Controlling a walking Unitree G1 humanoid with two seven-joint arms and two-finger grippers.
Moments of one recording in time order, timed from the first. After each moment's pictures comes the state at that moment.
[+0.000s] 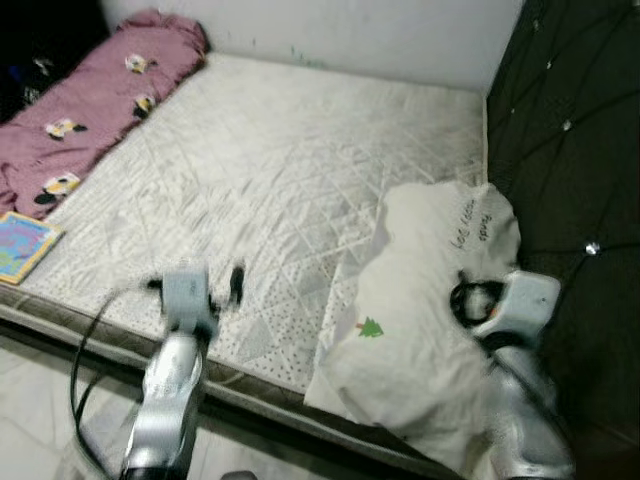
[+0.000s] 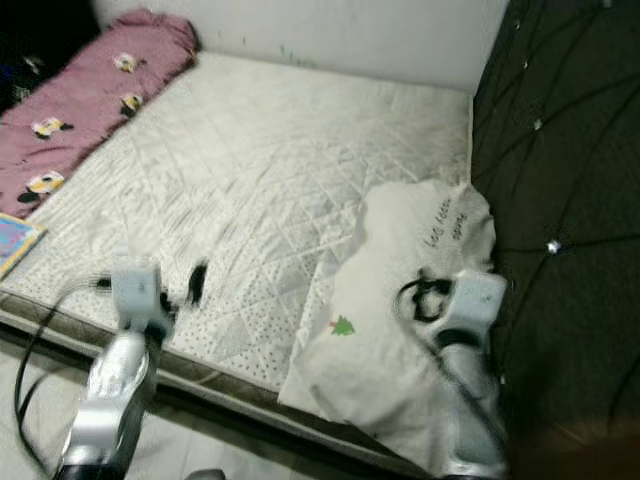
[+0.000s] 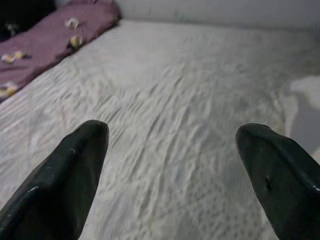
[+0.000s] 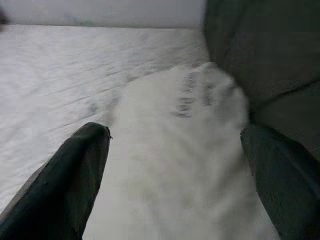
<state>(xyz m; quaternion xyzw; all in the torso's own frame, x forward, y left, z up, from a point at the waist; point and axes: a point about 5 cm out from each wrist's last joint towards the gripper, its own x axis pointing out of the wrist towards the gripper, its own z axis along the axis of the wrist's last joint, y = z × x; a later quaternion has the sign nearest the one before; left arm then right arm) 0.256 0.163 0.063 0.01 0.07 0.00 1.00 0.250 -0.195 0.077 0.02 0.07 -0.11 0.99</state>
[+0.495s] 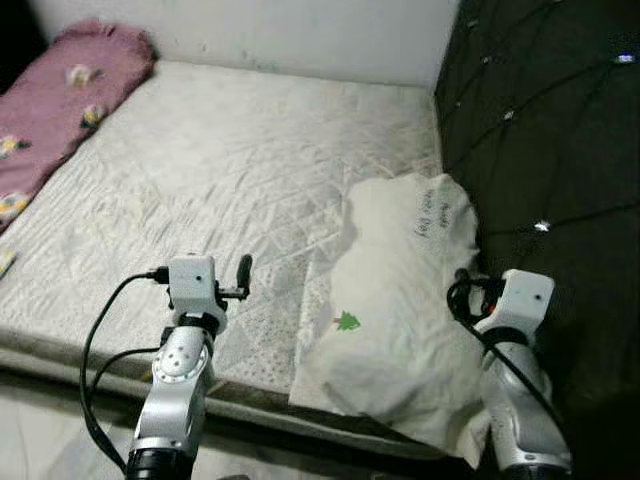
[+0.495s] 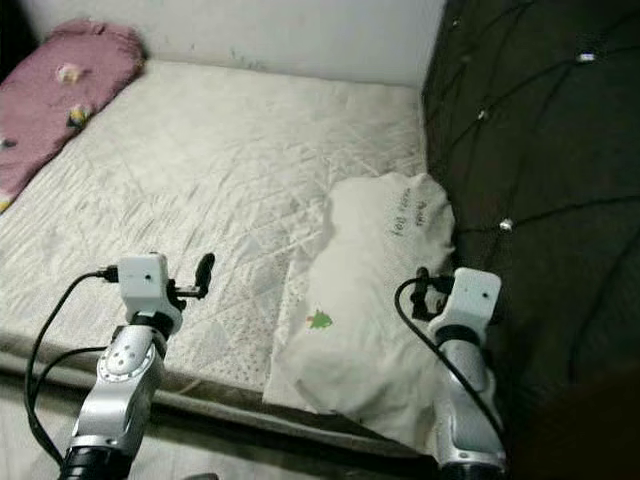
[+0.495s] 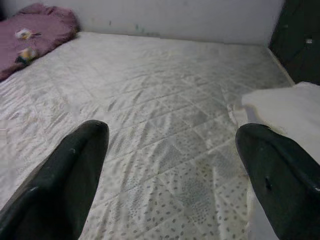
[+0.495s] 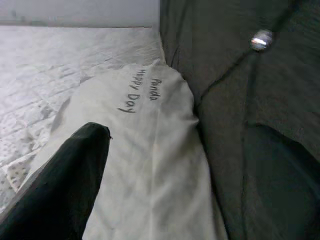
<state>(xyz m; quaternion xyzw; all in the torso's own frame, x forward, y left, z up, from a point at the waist) 0.271 0.156 0.075 -0.01 0.05 -0.01 1.00 0.258 -0.210 0.072 0.01 0.07 -0.13 0.99</state>
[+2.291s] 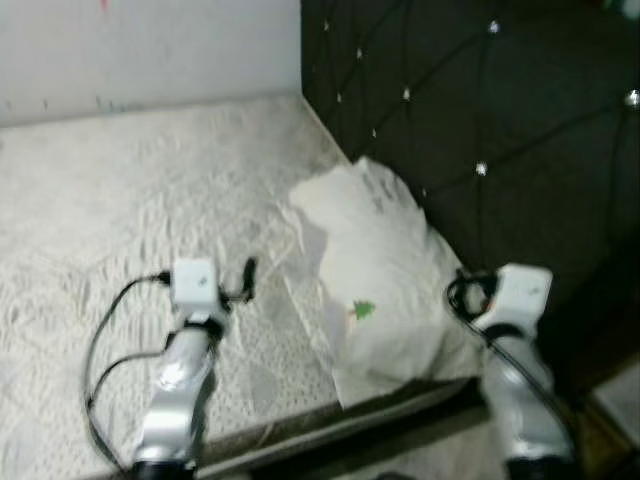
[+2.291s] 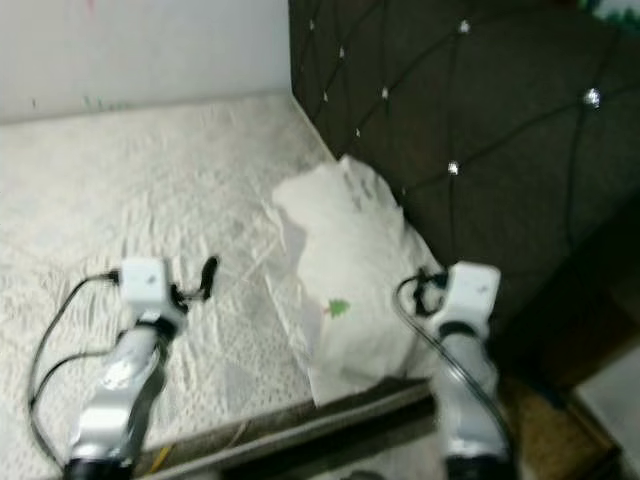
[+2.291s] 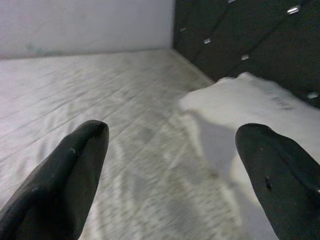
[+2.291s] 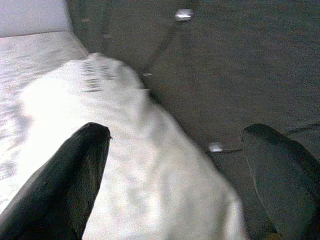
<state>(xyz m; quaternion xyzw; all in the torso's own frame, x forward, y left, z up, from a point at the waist) 0.265 0.154 0.078 -0.01 0.05 -0.01 1.00 0.268 -0.203 0.070 0.00 0.08 -0.10 0.99</state>
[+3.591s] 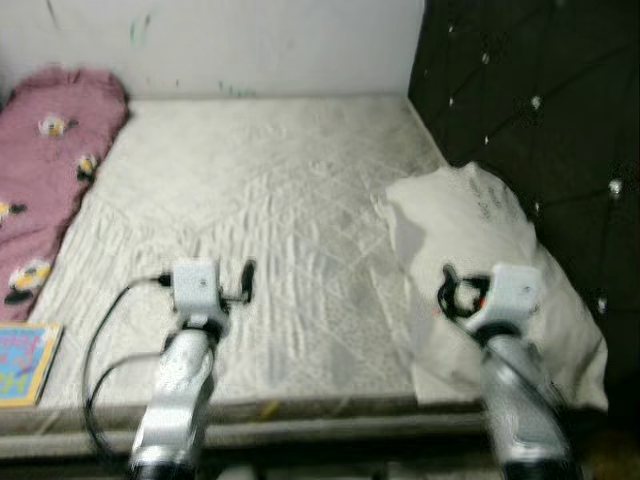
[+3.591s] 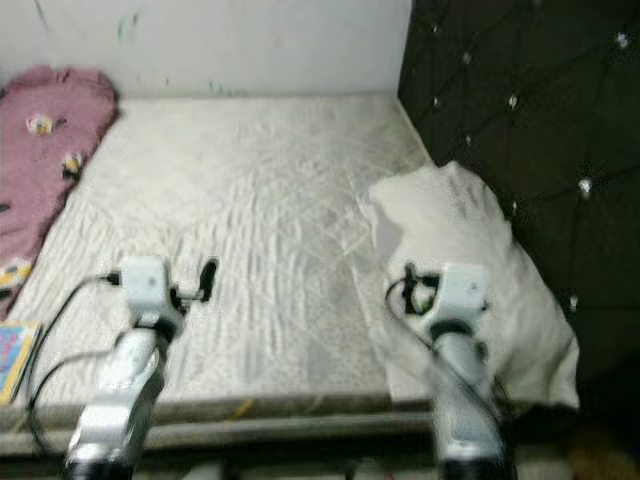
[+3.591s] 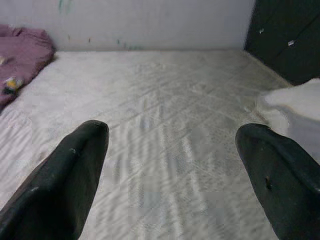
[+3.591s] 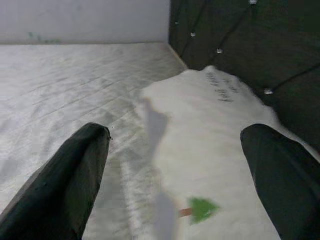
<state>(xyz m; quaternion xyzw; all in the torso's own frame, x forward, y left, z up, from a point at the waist) 0.262 0.156 0.075 0.00 0.06 0.00 1.00 0.267 -0.193 0.073 0.00 0.06 -0.06 1.00</state>
